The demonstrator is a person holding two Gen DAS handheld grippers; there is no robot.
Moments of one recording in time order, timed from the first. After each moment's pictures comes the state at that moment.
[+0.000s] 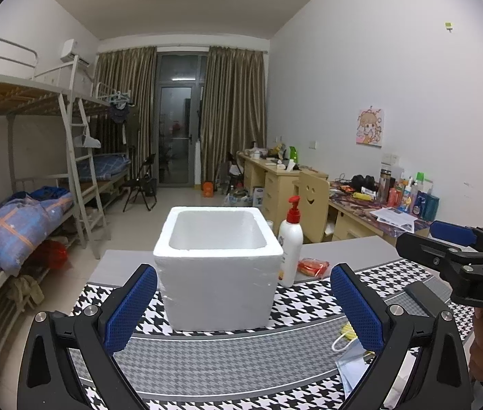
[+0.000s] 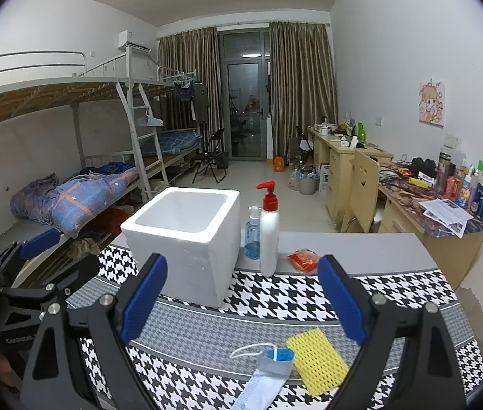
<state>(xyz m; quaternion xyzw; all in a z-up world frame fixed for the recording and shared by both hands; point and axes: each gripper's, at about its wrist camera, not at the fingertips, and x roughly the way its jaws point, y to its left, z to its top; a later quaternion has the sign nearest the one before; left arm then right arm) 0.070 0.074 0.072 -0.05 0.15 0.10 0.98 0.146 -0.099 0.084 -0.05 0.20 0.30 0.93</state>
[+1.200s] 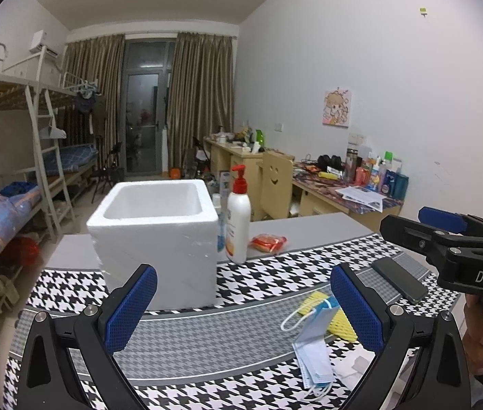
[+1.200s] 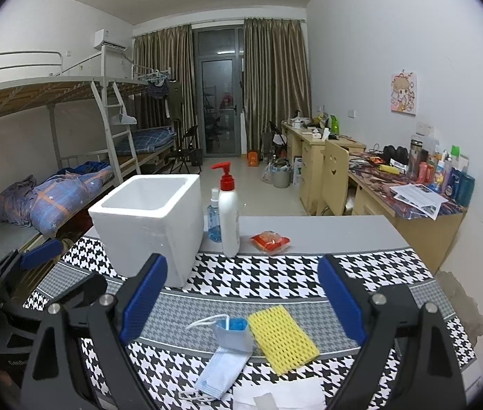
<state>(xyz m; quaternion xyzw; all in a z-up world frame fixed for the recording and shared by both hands) 0.085 0.023 0.041 -0.04 0.18 0.02 0.98 0.146 -0.142 0.063 -0.04 0.21 0.25 0.94</state>
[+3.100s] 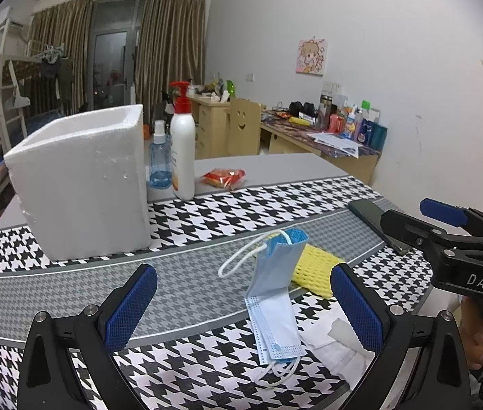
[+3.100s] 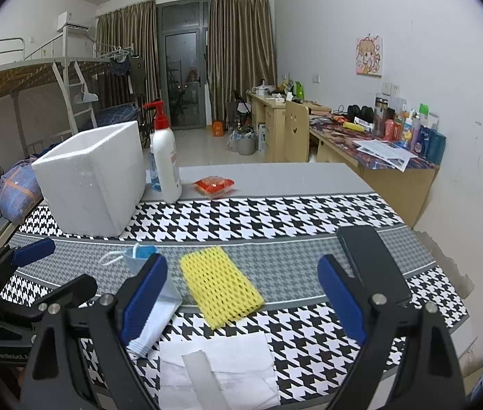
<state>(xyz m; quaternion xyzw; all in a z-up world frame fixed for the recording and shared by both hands) 0.123 -0.022 -0.024 -0.04 0.28 -0.04 0.96 0.168 -0.192 -0.003 -0.04 0.27 0.18 0.94</state>
